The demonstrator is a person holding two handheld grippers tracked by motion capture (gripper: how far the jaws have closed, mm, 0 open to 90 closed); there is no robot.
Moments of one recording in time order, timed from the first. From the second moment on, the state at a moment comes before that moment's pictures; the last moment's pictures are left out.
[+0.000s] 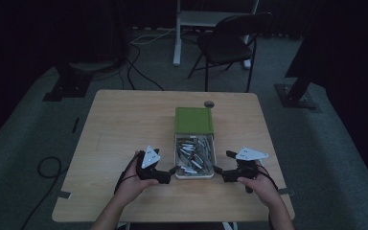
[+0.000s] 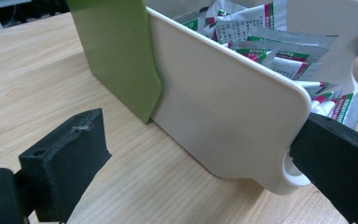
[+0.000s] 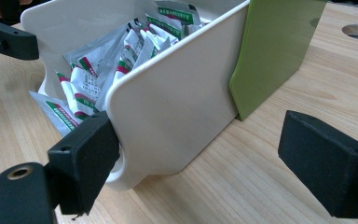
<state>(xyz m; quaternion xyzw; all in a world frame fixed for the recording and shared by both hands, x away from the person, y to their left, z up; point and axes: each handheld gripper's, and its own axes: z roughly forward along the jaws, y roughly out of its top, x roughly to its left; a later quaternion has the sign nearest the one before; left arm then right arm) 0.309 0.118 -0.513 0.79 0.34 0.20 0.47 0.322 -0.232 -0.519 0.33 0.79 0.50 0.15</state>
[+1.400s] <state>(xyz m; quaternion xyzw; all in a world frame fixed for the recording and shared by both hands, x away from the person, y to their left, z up) 0.327 0.117 -0.510 0.79 0.35 0.20 0.46 0.336 -0.224 -0.514 0.33 0.79 0.49 0.16</state>
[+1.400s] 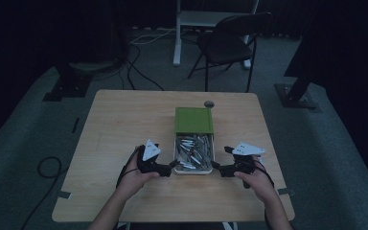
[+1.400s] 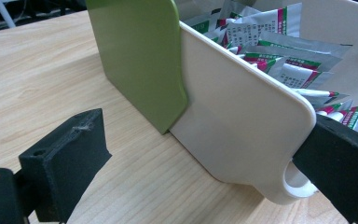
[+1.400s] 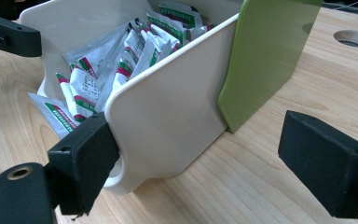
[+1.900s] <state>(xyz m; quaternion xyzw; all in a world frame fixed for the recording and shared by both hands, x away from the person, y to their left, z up) 0.334 0.117 -0.511 0.79 0.36 0.20 0.46 0.343 -0.222 -0.511 0.34 0.79 0.48 0.17</state>
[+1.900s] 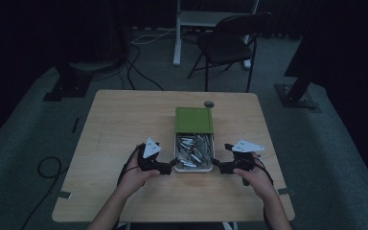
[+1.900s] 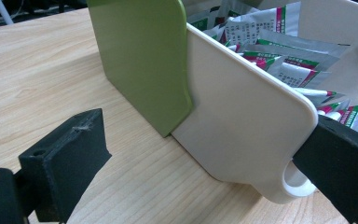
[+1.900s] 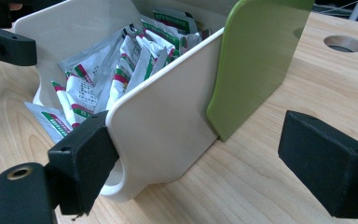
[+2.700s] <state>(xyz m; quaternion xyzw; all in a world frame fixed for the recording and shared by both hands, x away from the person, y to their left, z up) 0.352 0.115 -0.506 0.78 0.38 0.20 0.46 0.363 -0.218 -0.504 0.35 0.78 0.48 0.18</state>
